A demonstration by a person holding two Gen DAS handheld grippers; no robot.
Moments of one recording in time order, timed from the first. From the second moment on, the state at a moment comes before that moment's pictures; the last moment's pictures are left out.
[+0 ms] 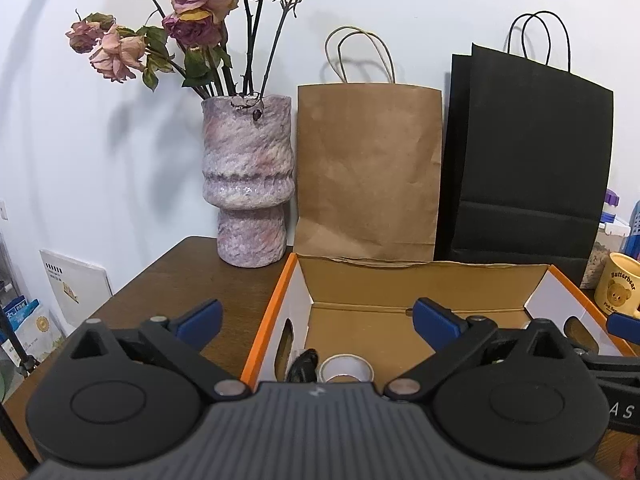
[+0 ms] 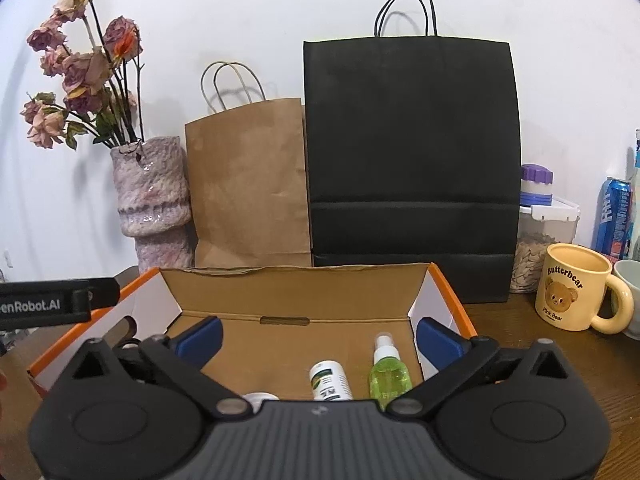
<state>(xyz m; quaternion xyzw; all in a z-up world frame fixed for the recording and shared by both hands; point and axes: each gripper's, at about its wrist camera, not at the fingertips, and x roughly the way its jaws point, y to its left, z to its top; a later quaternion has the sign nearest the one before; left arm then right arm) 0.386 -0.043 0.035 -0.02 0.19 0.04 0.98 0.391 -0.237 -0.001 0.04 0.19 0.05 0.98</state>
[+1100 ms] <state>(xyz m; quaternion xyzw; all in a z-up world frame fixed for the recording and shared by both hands) 0.319 -0.020 0.049 -0.03 0.18 0.03 0.98 0.314 -0.257 0.024 0.04 0.17 0.05 0.98</state>
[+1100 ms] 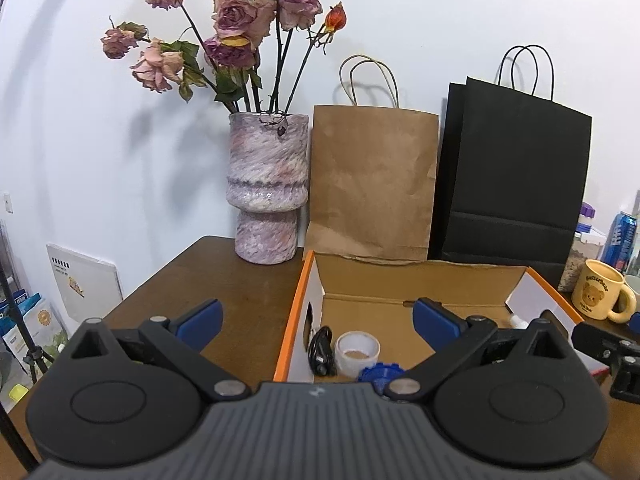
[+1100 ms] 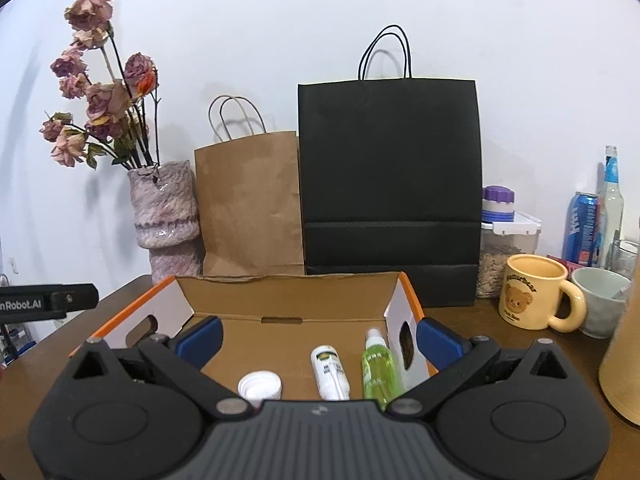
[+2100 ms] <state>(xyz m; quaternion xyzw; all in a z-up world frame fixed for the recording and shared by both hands) 0.203 -0.002 0.008 -0.01 0.22 0.01 0.98 0.183 -0.249 -0.019 0.02 0.23 0.06 0.97</state>
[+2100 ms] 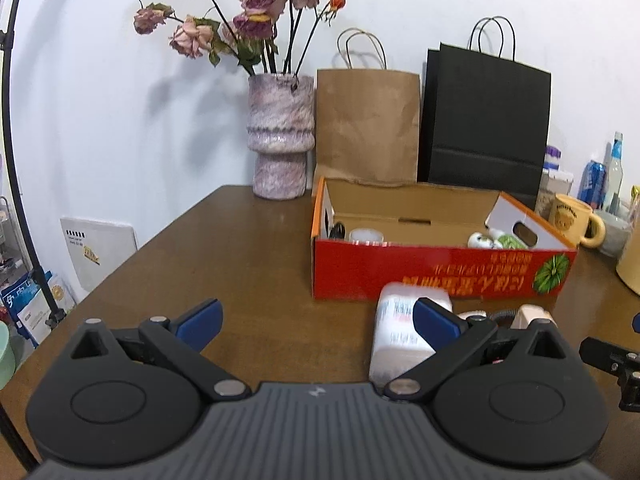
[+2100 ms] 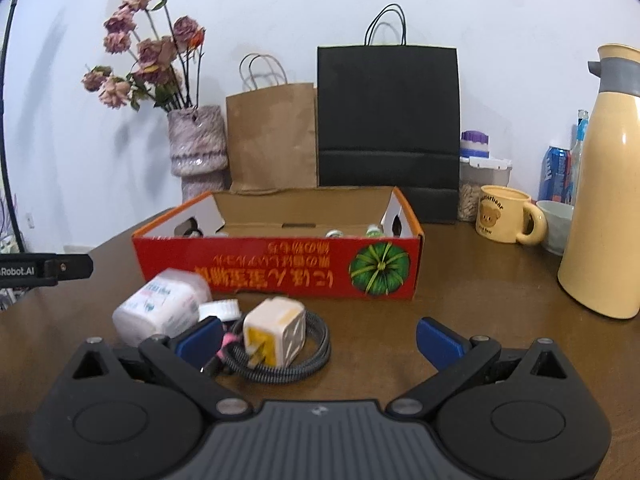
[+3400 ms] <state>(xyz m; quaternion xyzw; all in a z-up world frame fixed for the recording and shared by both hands) 0.212 0.017 -0.007 -0.03 0.25 0.03 0.97 0.251 -0.230 -0.041 0.06 0.28 0.08 0.95</state>
